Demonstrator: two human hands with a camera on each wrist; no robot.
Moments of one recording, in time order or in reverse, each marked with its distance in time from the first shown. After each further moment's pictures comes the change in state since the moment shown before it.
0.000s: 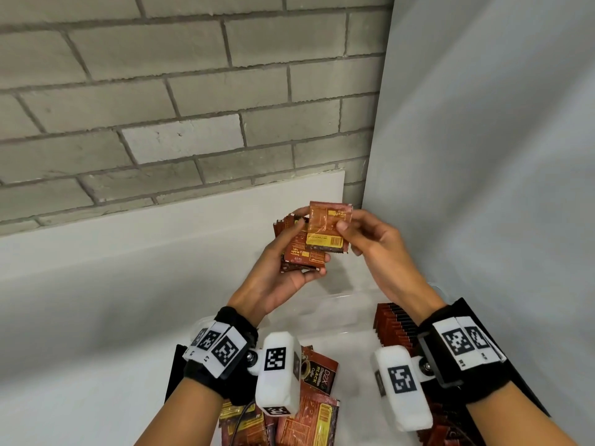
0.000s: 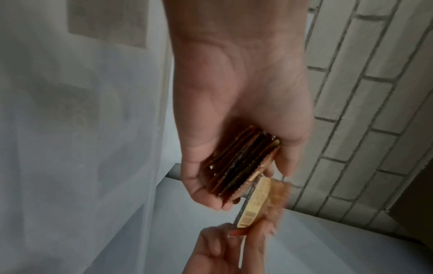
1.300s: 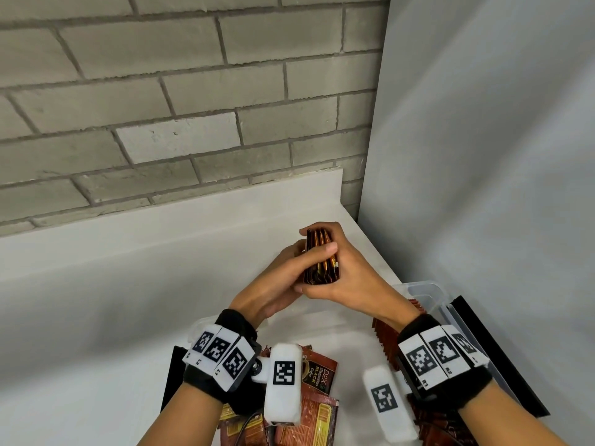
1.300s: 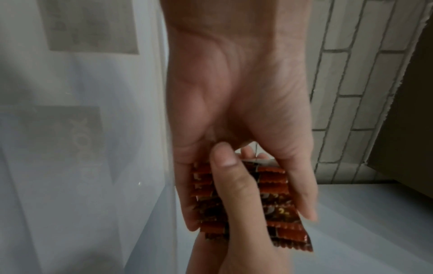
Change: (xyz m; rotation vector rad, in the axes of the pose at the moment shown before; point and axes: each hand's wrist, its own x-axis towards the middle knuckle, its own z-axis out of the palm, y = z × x) left_hand 0.000 -0.009 0.004 0.355 -0.065 -0.117; right_hand -0.017 0.011 0.021 -0.441 -0.326 -0.111
